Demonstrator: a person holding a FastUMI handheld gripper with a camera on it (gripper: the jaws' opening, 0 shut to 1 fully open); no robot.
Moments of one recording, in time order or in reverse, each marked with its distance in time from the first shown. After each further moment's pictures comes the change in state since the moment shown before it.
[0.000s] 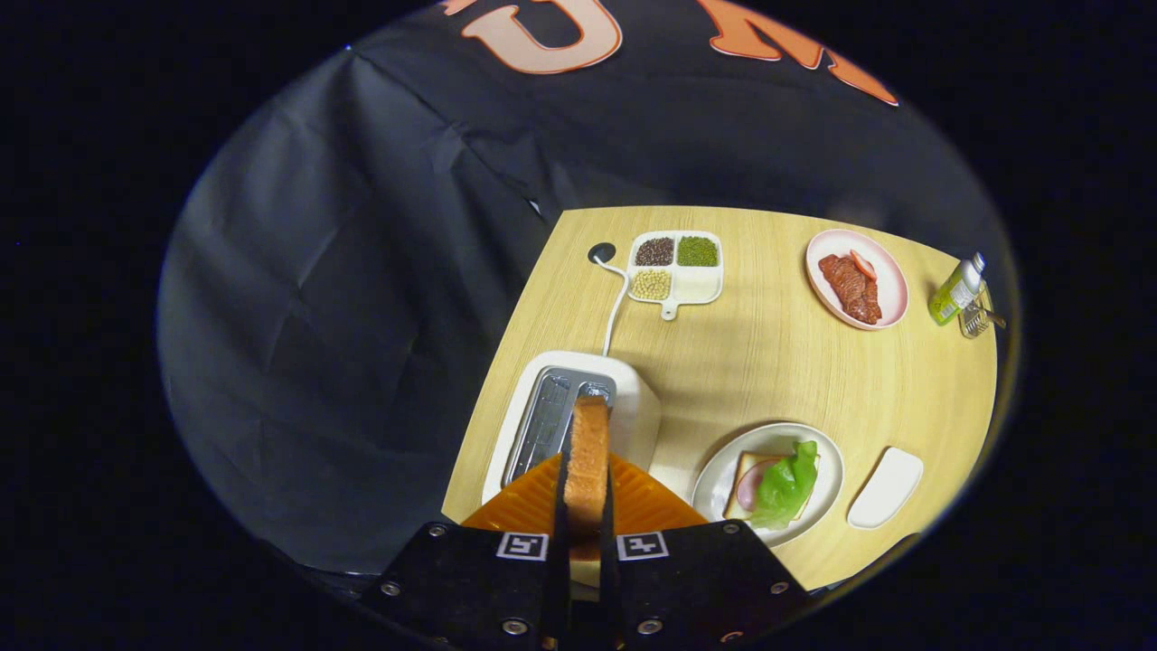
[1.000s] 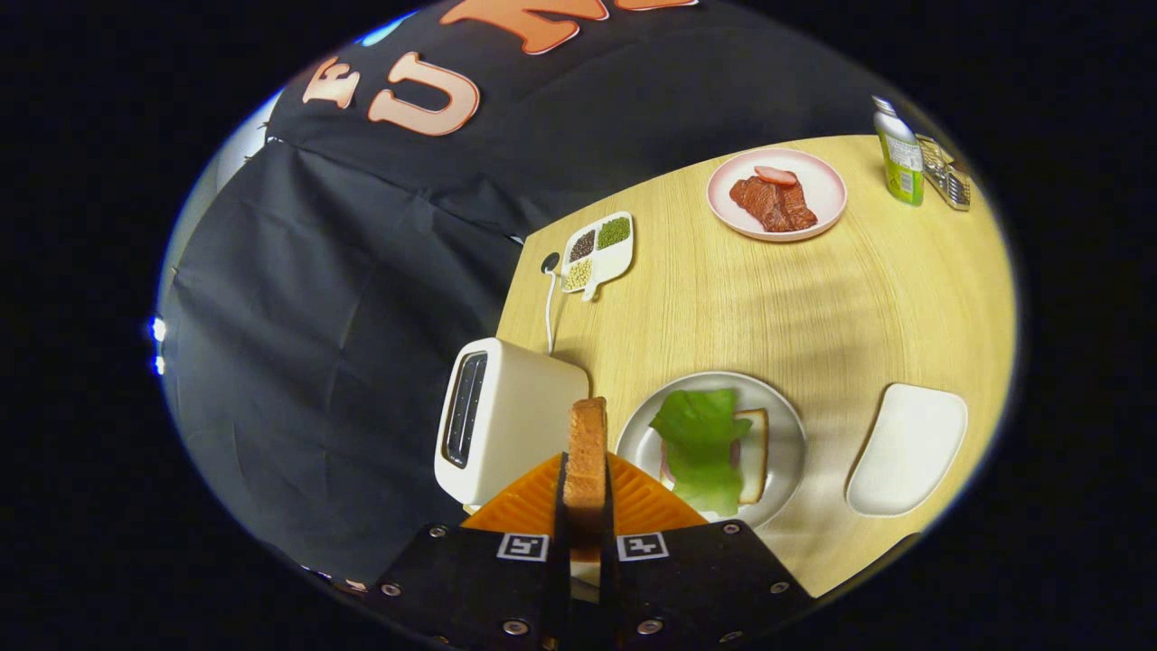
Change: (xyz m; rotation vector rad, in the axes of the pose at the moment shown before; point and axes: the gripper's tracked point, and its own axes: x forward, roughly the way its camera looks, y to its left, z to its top) arm 0.001 -0.155 -0.068 0.254 -0.082 0.254
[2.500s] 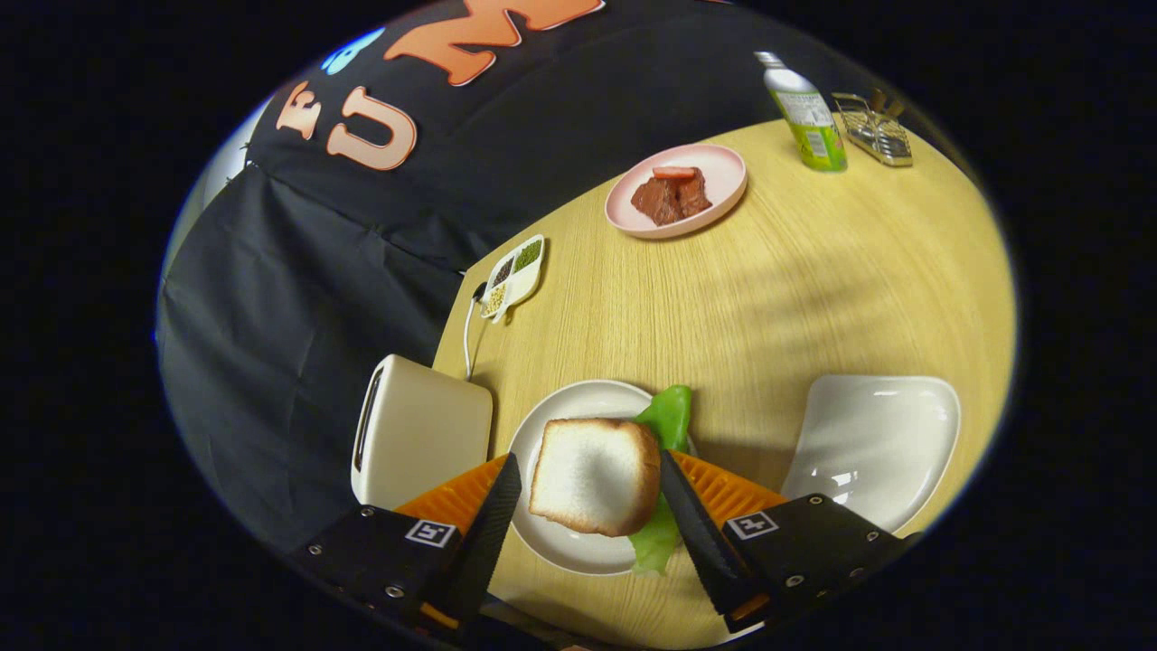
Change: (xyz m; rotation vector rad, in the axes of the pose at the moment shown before) arm -0.002 -0.098 -0.001 -0.010 -0.163 -0.135
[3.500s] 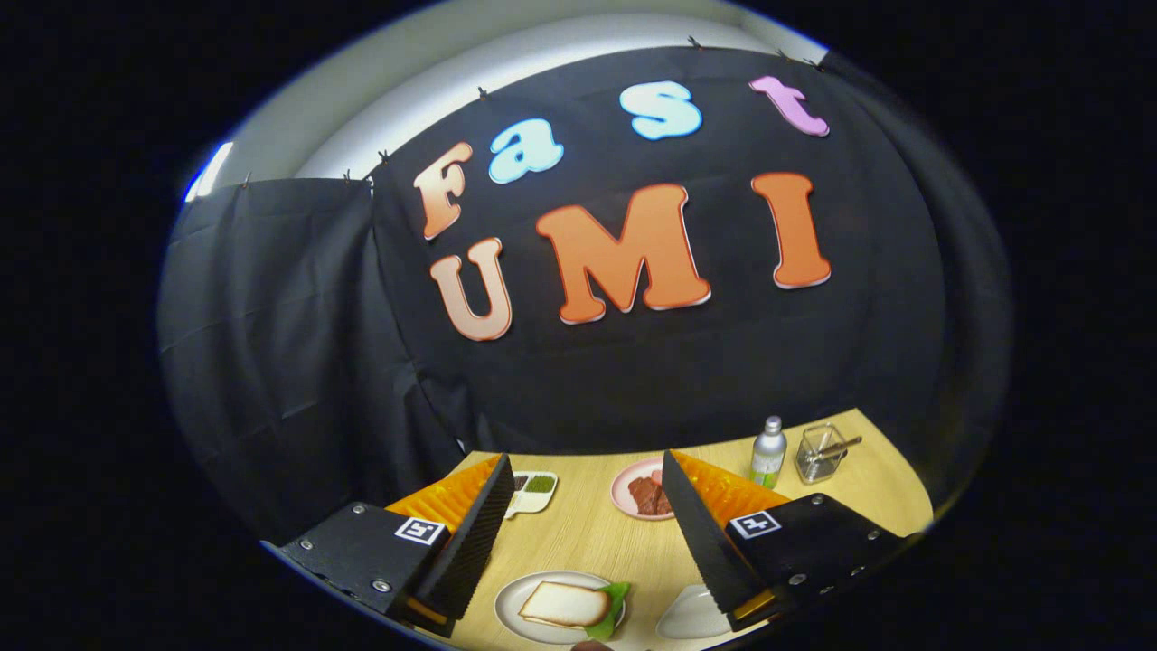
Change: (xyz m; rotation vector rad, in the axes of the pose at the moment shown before) arm -0.221 0.119 0.193 -0.423 -0.788 -0.133
